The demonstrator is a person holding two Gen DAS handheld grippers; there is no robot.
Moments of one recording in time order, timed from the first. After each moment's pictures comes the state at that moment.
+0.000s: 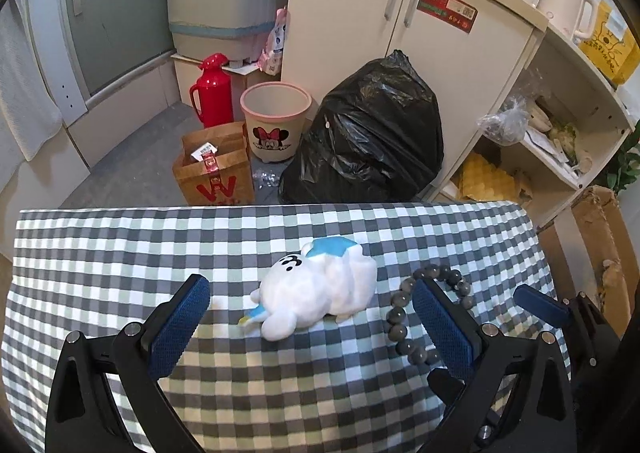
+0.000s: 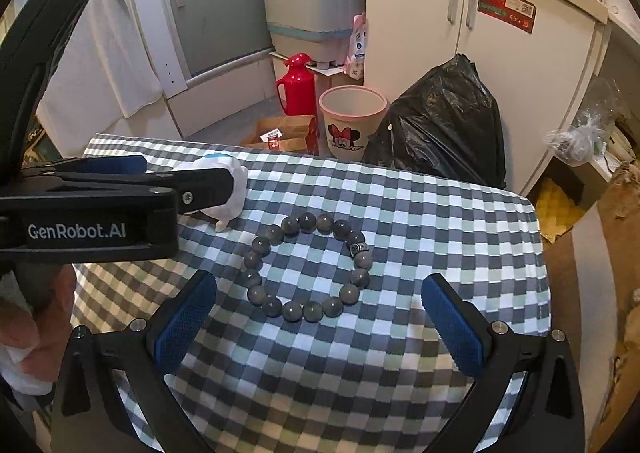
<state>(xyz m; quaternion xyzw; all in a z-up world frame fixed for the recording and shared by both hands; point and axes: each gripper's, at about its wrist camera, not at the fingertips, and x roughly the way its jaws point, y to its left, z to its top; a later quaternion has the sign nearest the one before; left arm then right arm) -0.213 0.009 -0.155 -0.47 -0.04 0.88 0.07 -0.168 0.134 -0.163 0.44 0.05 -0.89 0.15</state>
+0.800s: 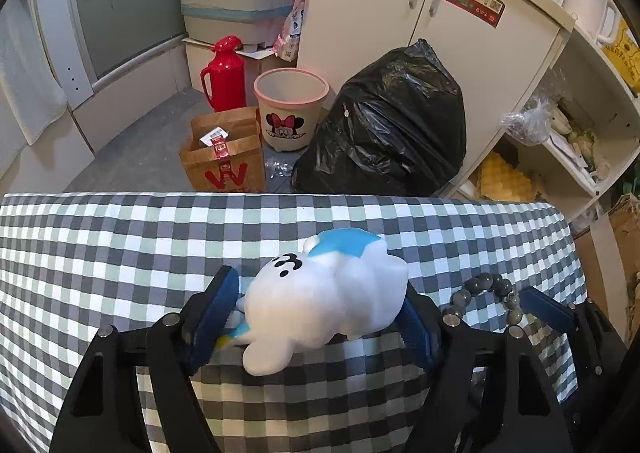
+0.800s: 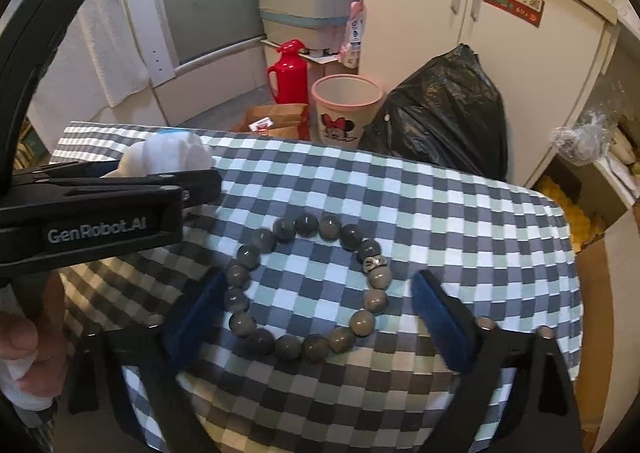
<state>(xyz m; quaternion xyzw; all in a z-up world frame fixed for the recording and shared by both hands) -0.232 -0.004 -0.187 -0.49 -0.05 0.87 0.05 -0.188 0.117 -0.190 0.45 0.07 -0.88 0.13</state>
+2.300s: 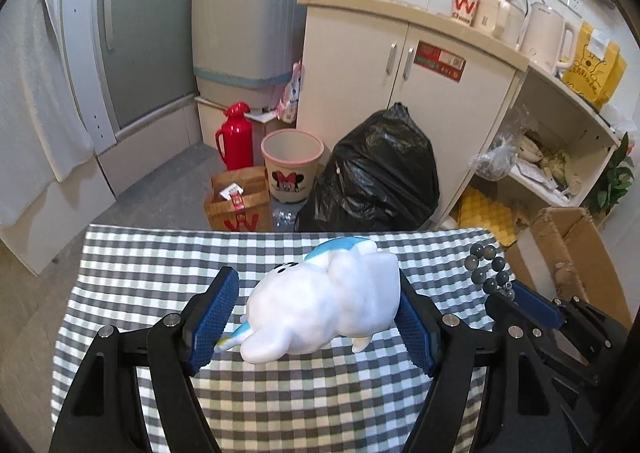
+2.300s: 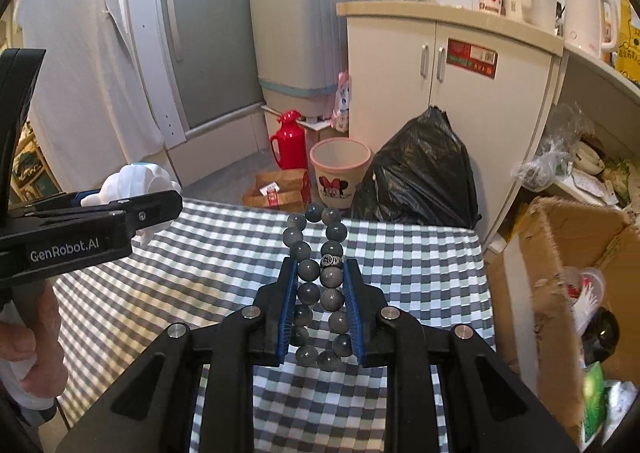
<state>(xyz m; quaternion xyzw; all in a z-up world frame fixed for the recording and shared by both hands) -0.145 -0.015 -0.075 -0.39 -0.03 0.92 0.05 -0.111 0.140 -0.086 0.36 0.02 -0.93 0.13</state>
